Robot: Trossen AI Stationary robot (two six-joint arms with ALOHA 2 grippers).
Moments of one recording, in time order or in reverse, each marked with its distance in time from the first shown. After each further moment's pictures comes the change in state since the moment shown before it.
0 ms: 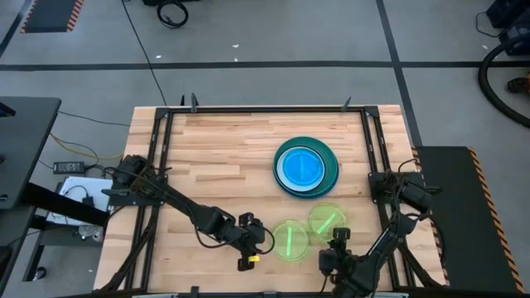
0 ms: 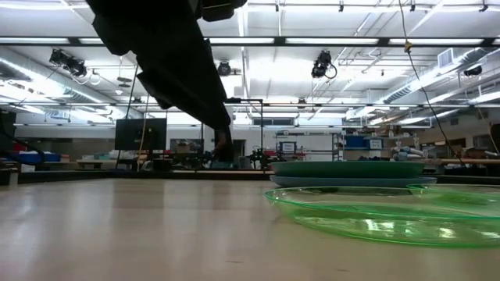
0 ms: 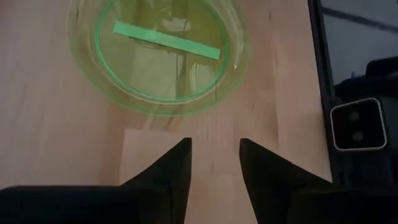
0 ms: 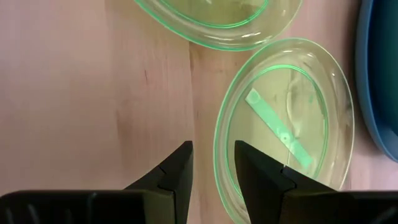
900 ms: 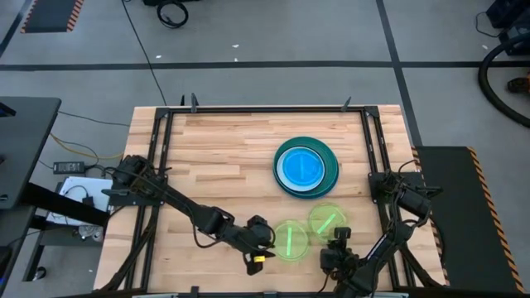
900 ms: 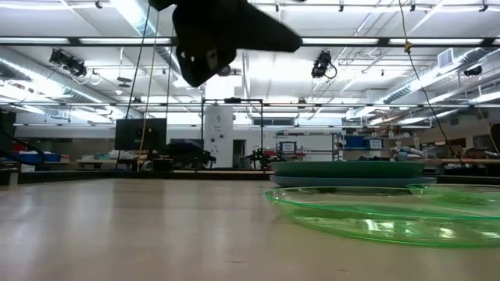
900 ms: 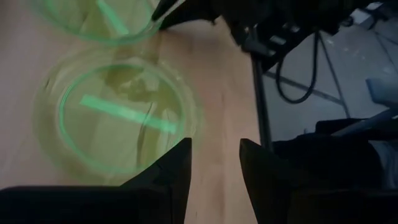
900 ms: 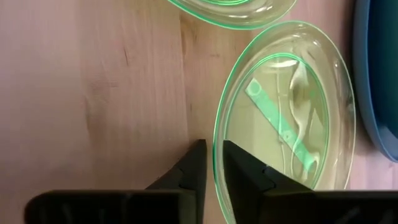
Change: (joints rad) left arm 0.000 0.000 0.000 0.255 -0.035 -0.089; right arm 0.019 0.064 -0.062 0.024 0.032 0.046
